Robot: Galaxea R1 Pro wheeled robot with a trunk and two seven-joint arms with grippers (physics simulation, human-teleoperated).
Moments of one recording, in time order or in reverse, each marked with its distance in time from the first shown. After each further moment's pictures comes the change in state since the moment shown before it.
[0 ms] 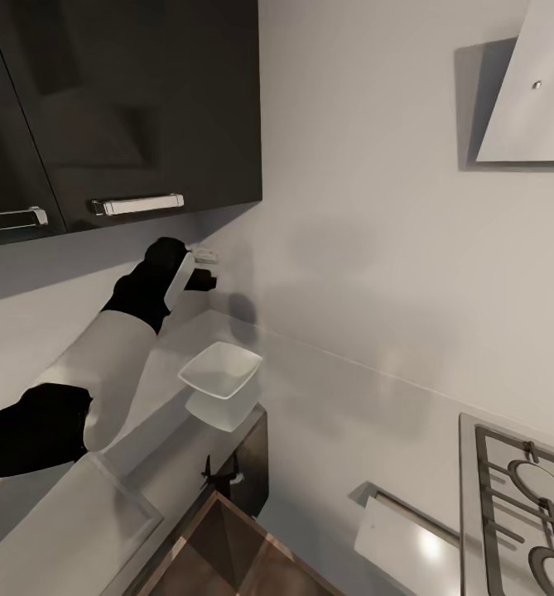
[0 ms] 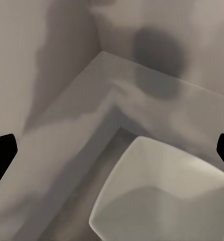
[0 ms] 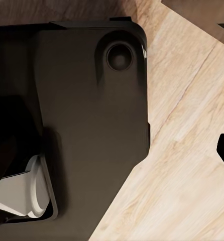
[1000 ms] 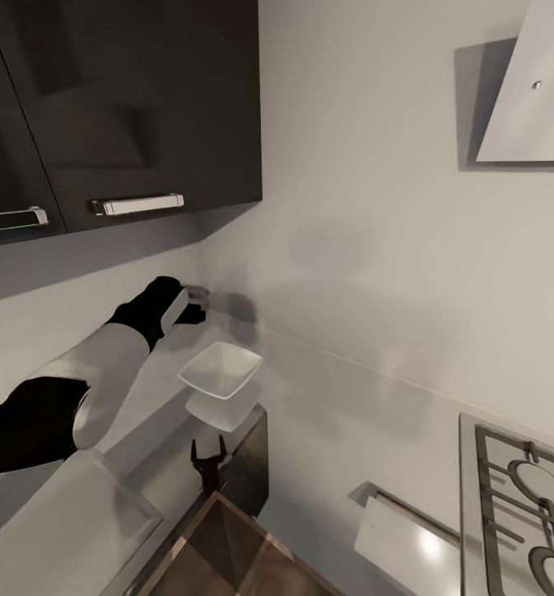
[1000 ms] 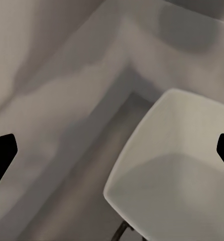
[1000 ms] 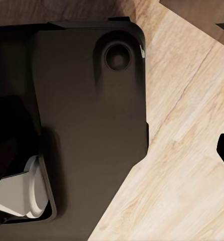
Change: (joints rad) left arm 0.000 0.046 0.004 0.332 0.008 -0.193 -0.007; right arm 0.000 -0.002 -0.002 0.000 0.000 0.000 -0.002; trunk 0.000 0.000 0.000
